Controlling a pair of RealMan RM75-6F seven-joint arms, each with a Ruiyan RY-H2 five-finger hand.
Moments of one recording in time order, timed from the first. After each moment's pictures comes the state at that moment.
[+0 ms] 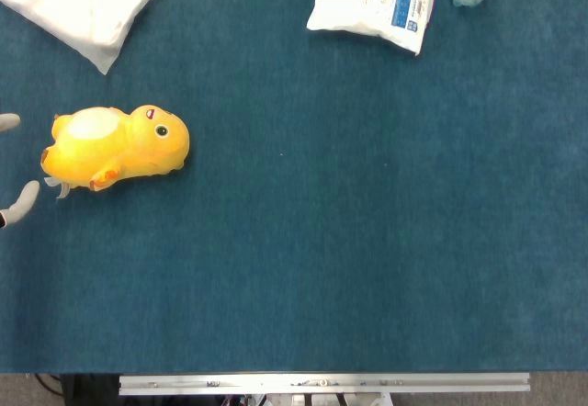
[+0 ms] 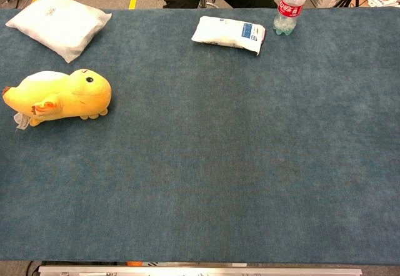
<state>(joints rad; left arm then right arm) -0.13 -1.08 -0.10 -1.85 1.41 1.45 -0.05 0.08 -1.00 0.05 -1.86 -1.53 1.49 -0.11</state>
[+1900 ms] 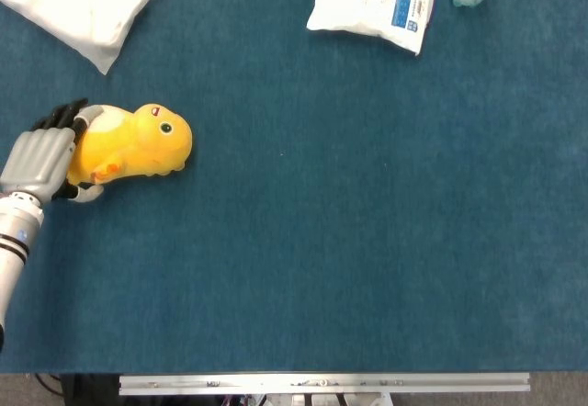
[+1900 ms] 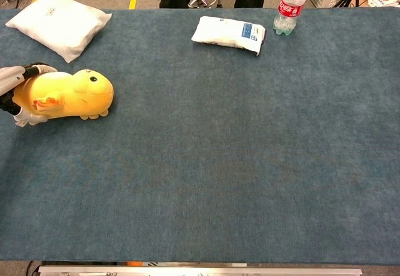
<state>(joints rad) -0.46 -1.27 -0.08 -1.52 1.10 0.89 0.08 0.07 -0.94 0.10 -1.88 -1.51 1.53 -0.07</state>
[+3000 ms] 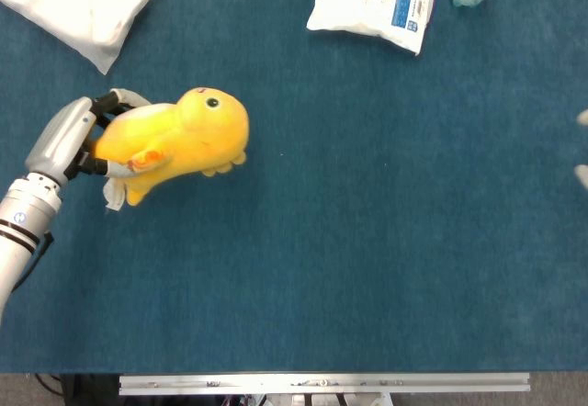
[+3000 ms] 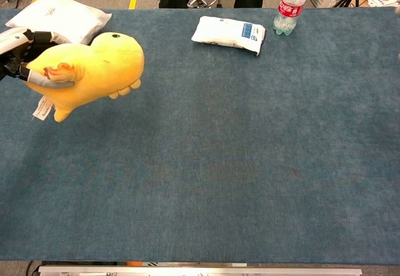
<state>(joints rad) -0.47 -1.19 -0.15 -1.62 1.37 0.92 -0.61 0.19 -0.99 0.12 -1.94 -1.59 1.40 -0.09</state>
